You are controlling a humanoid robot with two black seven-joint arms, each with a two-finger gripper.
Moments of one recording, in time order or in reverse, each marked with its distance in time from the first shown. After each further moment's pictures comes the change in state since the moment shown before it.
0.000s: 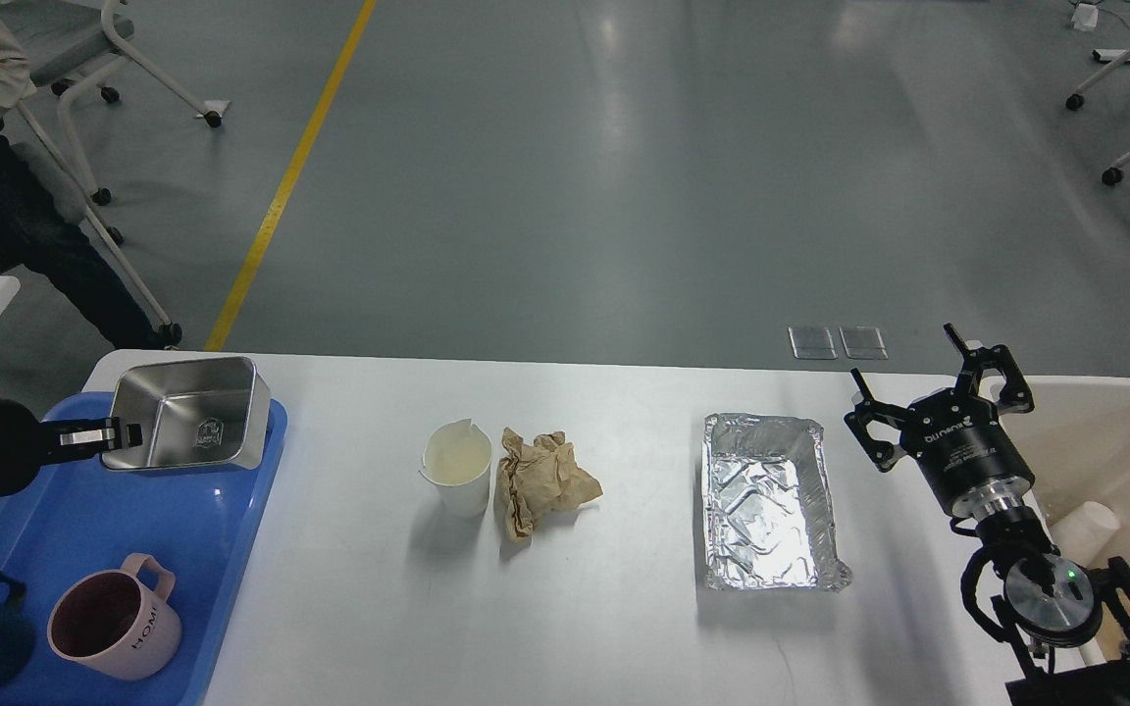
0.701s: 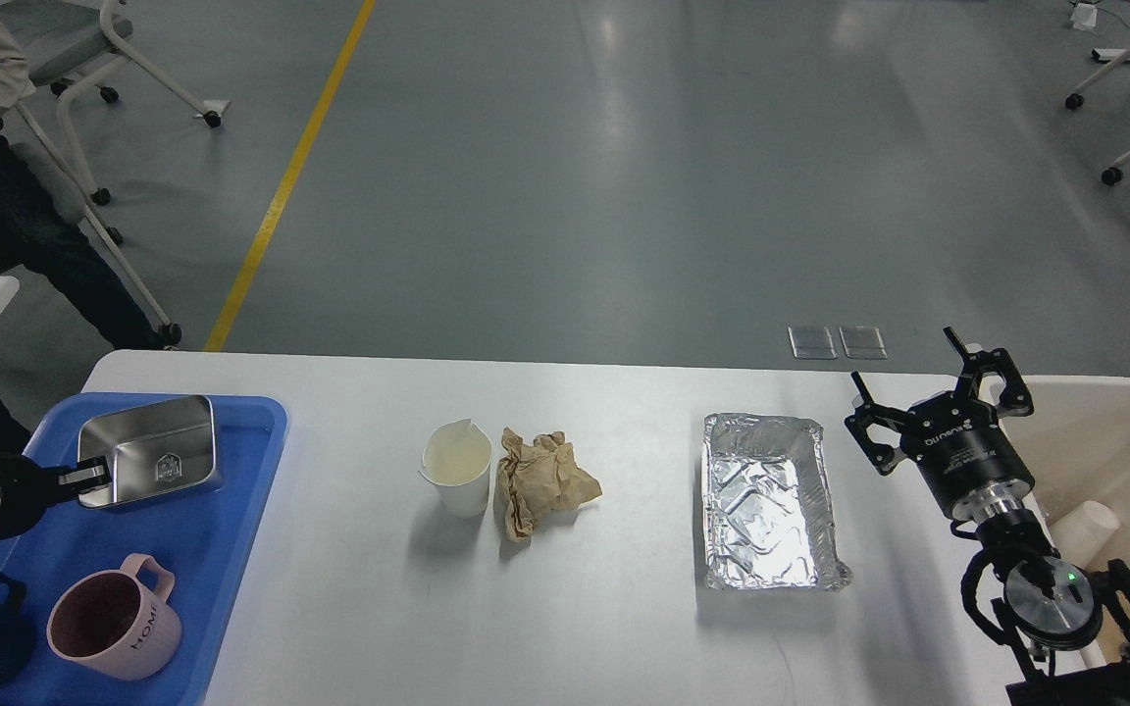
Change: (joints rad) left arm 0.186 -0.292 -0.006 0.505 -0.112 0.054 -0.001; right arm -0.004 0.000 0.000 -0.003 0.000 0.000 0.000
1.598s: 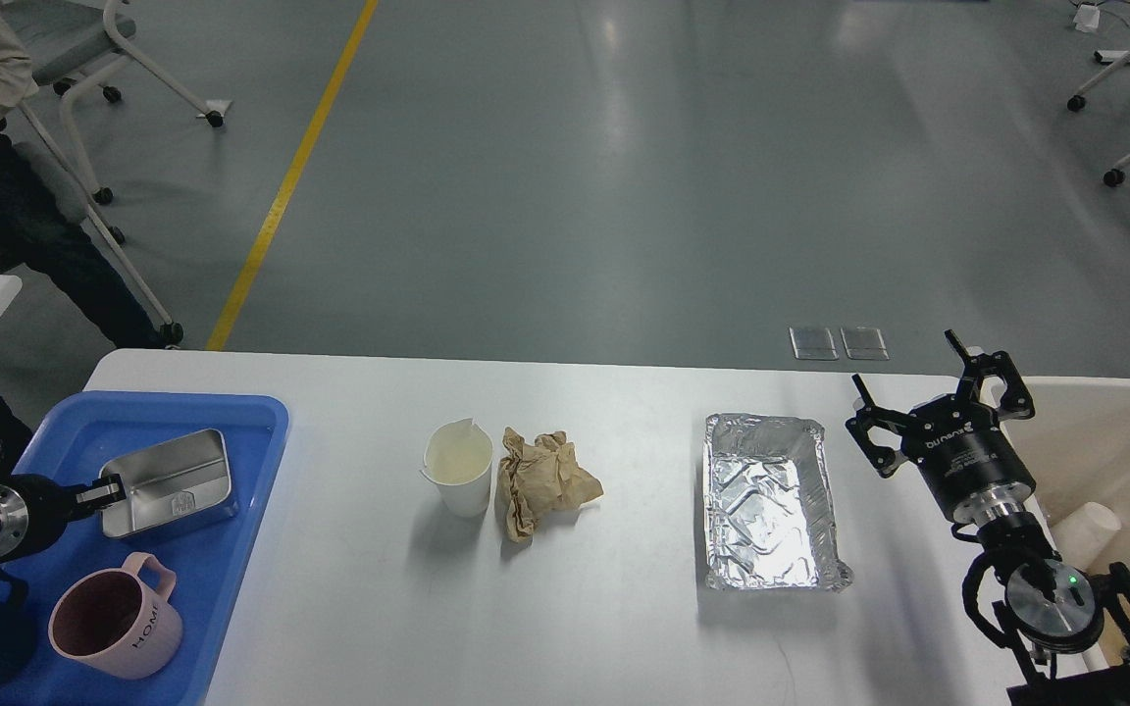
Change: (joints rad) left arm 0.041 -0.139 -0.004 0.191 -0.031 0.003 -0.003; right arm -0.002 0.000 0.003 -0.001 0.000 0.001 0.000
